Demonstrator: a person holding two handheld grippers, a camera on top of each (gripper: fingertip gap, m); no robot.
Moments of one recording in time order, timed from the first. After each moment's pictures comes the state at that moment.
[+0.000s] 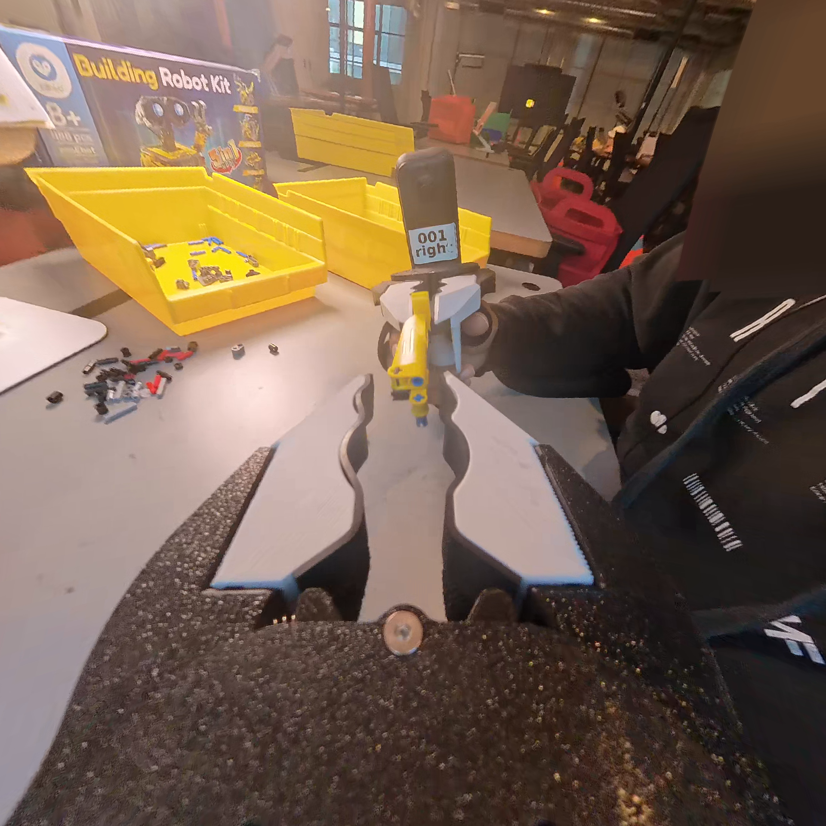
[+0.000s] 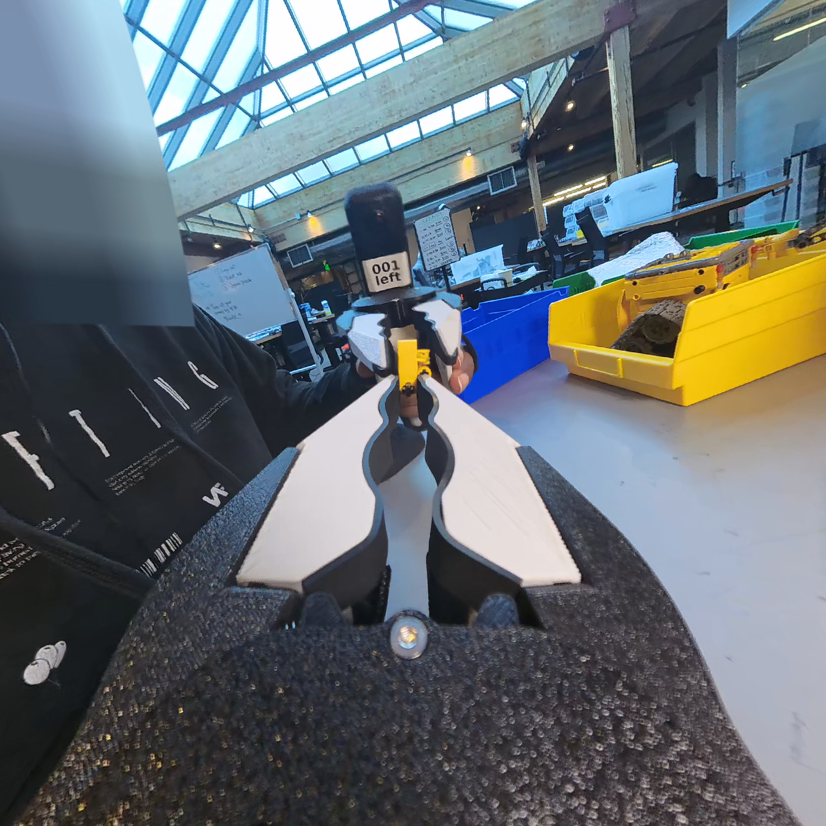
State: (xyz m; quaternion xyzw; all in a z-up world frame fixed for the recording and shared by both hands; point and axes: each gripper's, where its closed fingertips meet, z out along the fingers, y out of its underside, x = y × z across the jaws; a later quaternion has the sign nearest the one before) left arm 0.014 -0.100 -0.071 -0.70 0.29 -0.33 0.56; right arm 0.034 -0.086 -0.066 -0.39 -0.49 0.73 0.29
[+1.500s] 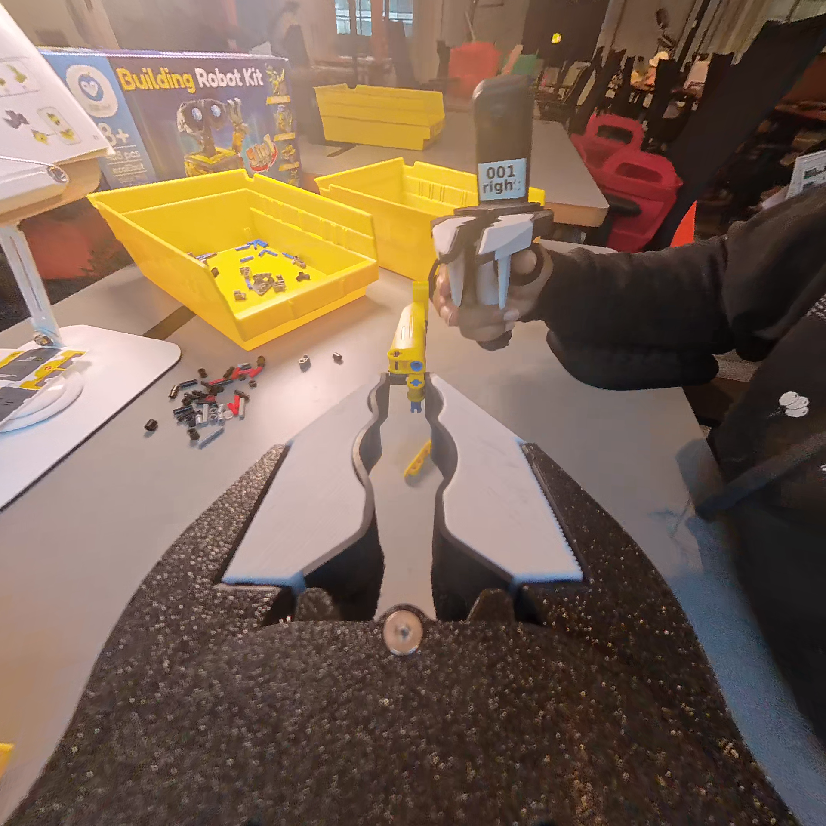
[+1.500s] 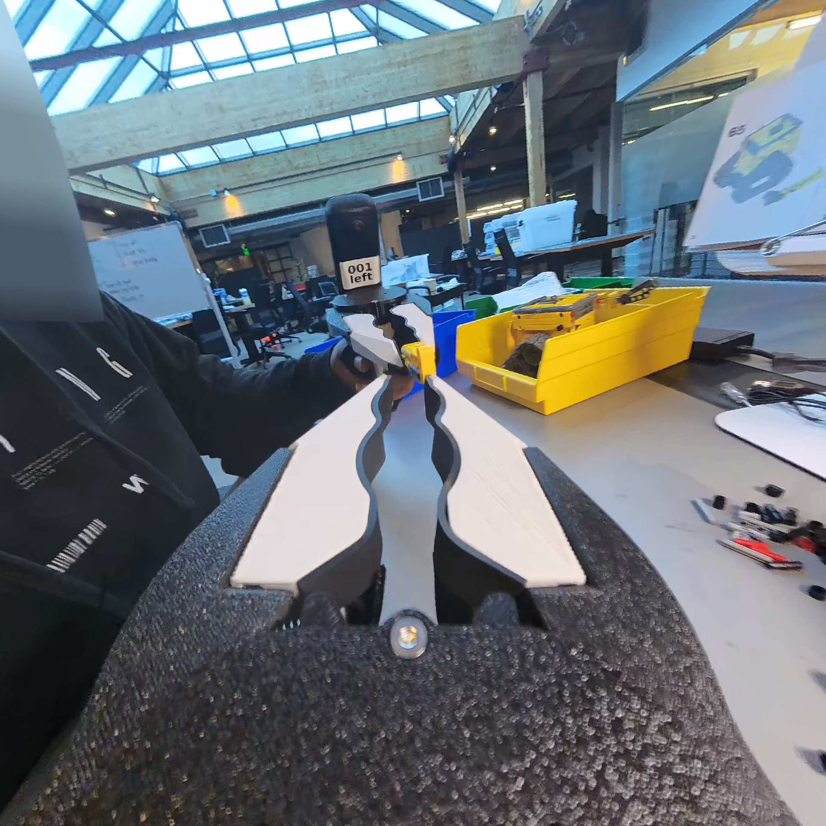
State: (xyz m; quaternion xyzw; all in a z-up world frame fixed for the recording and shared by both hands) left arm -0.004 -0.047 -0.068 -0.71 0.32 -0.28 0.56; right arm 0.066 -0.019 -0.047 -0.42 -0.49 0.67 0.37
